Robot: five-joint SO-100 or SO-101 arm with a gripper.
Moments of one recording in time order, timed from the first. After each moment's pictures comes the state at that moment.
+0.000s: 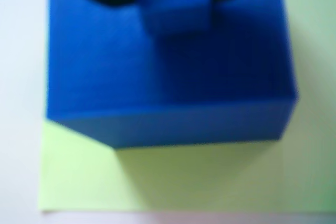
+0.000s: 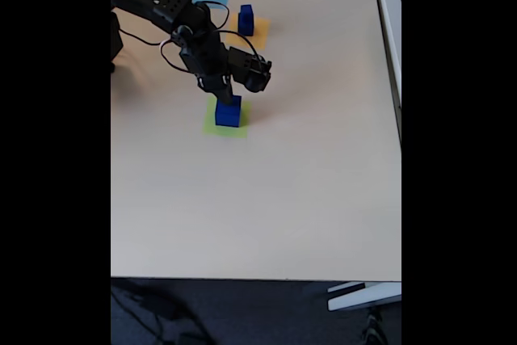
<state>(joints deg) 27.9 85.6 99.0 52.1 65.7</state>
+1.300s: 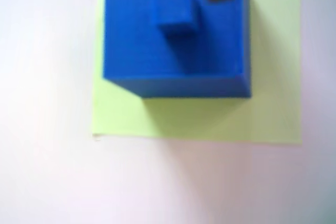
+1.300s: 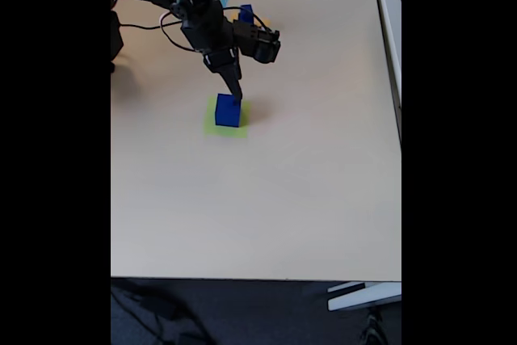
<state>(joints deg) 24.3 90.2 83.1 65.0 63.1</state>
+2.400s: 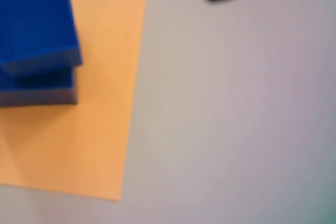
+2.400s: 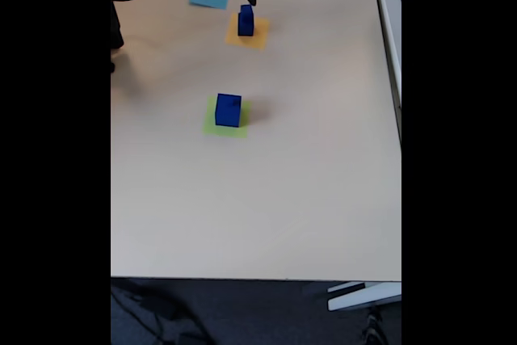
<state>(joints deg) -18.6 79.8 74.0 64.8 110.7</state>
